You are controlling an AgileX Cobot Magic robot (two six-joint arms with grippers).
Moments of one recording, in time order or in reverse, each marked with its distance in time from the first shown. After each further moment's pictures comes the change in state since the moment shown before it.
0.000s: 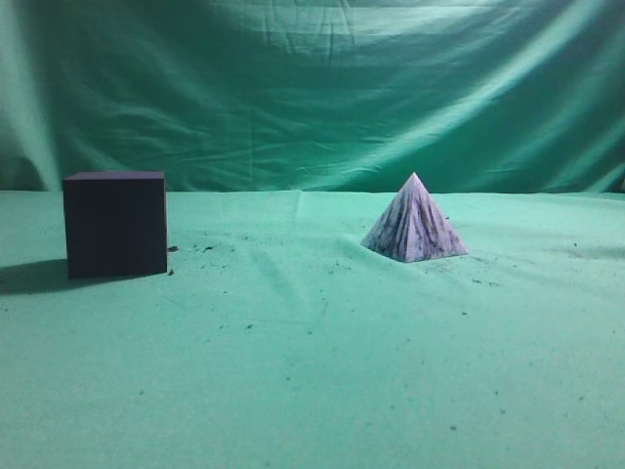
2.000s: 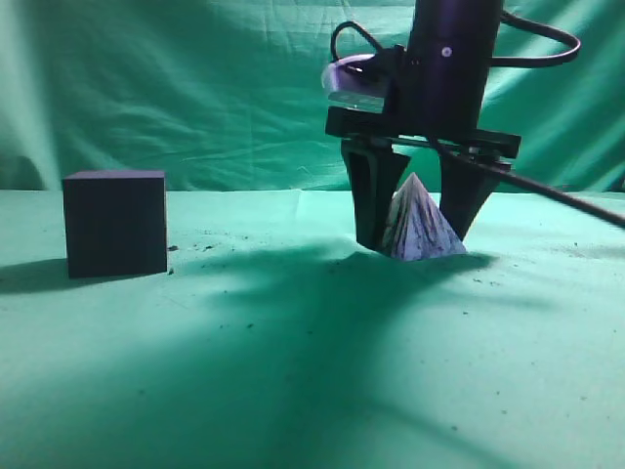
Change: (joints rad) left arm 0.000 0.000 0.000 -0.054 0.000 0.000; right arm 0.341 1.322 -0.787 -0.314 0.102 0.417
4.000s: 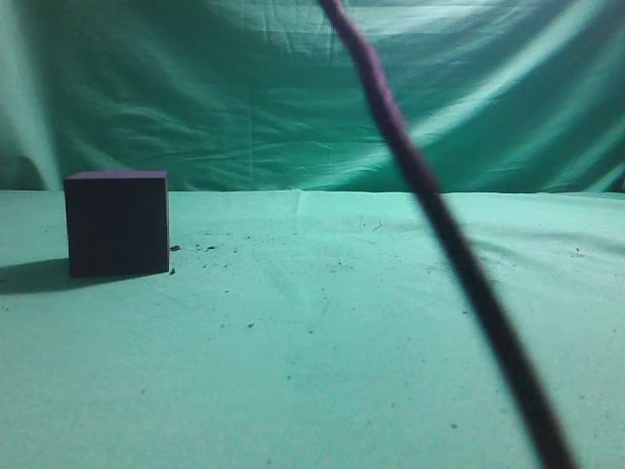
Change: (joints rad) left arm 0.000 0.000 0.000 -0.042 0.000 0.000; right arm 0.287 -0.078 -0.583 -0.099 0.301 0.126
